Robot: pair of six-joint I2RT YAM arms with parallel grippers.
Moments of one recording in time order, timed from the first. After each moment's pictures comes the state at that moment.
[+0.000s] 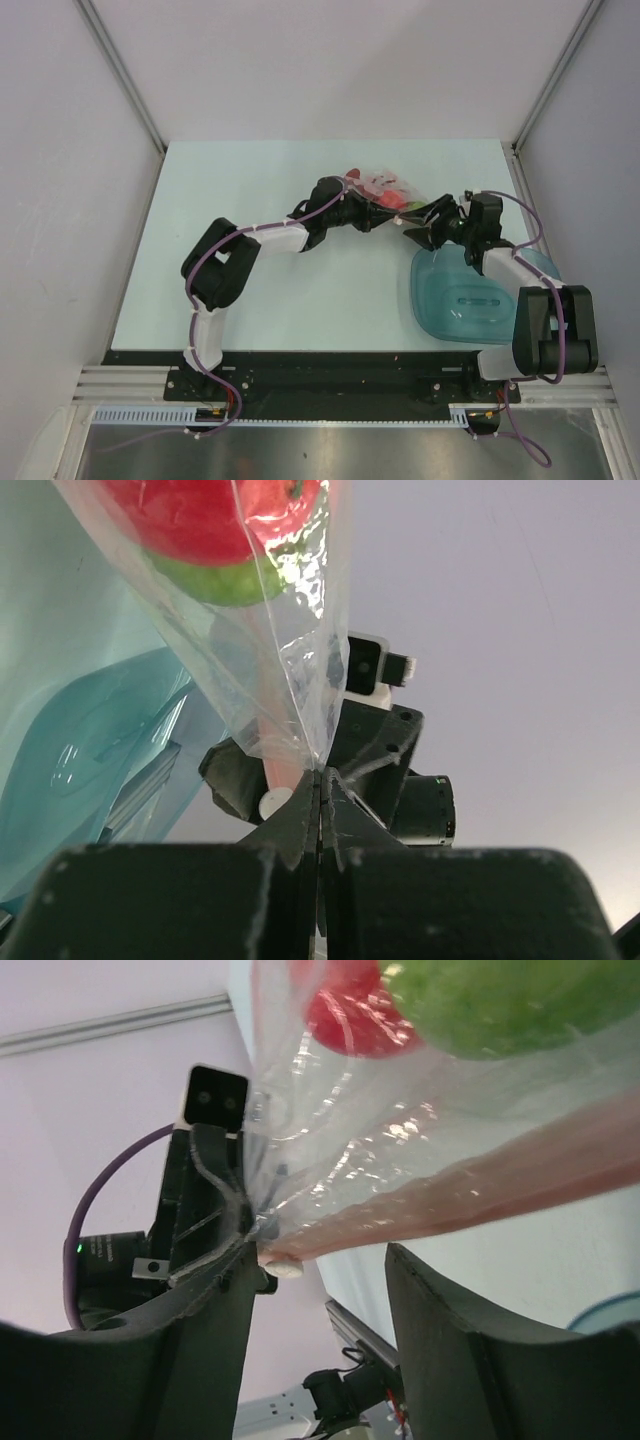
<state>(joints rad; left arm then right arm) -0.68 2.04 1.31 0.44 0.47 -1.83 0.02 1.41 0.73 0.15 -0.66 1.20</state>
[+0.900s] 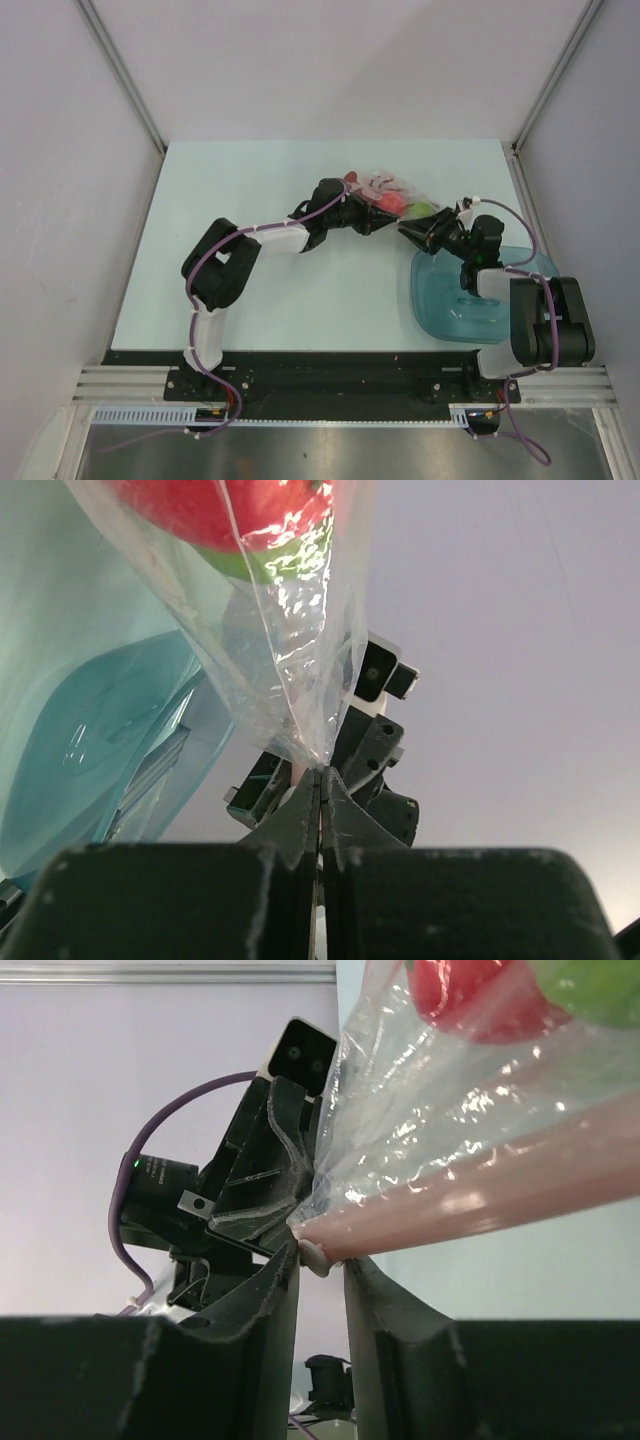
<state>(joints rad) -0.69 2.04 1.31 0.40 0.50 -1.84 0.01 1.46 0.49 0.81 -0.77 1.35</state>
